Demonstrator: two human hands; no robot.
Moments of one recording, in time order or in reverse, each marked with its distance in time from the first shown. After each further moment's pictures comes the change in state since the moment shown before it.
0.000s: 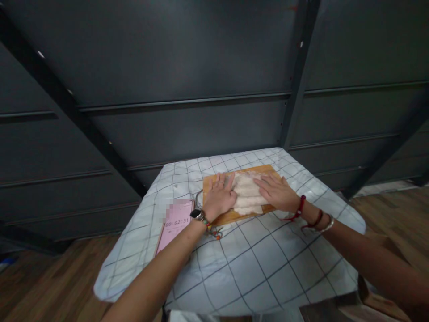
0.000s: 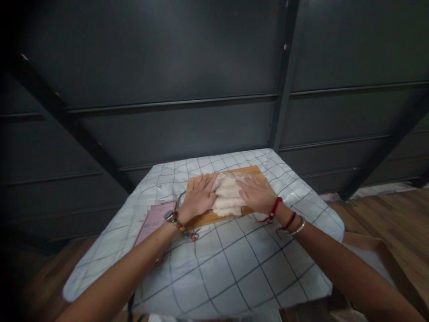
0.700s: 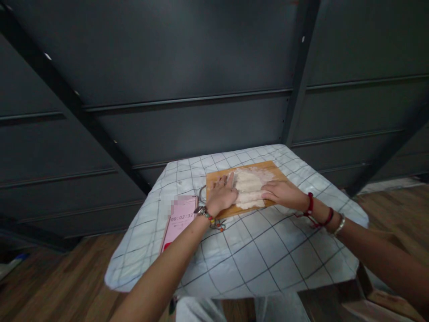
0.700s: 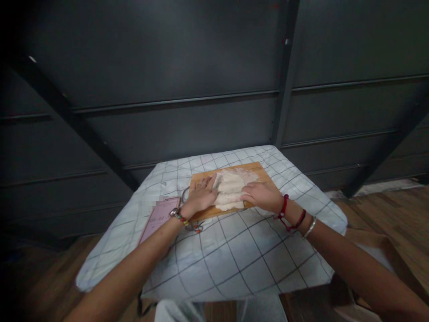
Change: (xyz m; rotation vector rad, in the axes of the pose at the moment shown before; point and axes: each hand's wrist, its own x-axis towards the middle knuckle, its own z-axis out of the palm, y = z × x) left_hand 0.003 -0.005 0.010 -0.098 -0.086 -0.092; right_hand -0.004 0.009 -0.008 0.190 -0.011 -0.293
